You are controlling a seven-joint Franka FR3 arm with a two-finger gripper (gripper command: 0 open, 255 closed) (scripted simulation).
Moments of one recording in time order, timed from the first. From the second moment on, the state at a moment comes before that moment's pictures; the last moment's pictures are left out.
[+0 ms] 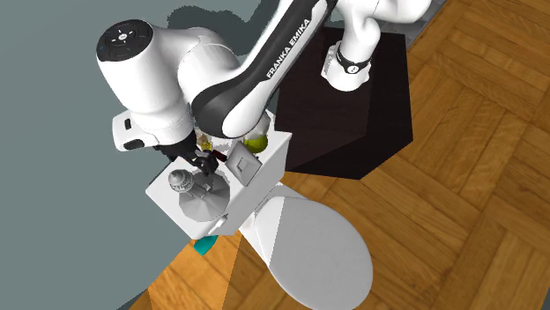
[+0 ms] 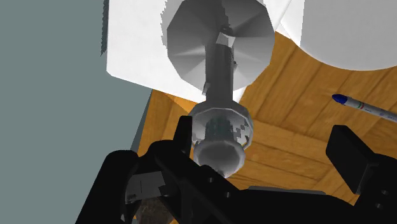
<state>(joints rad) -0.19 0.30 -0.57 -1.89 0.31 2.28 -0.63</state>
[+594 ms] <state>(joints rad) -0.27 0.45 -0.53 -1.82 0.42 2.33 -0.71</state>
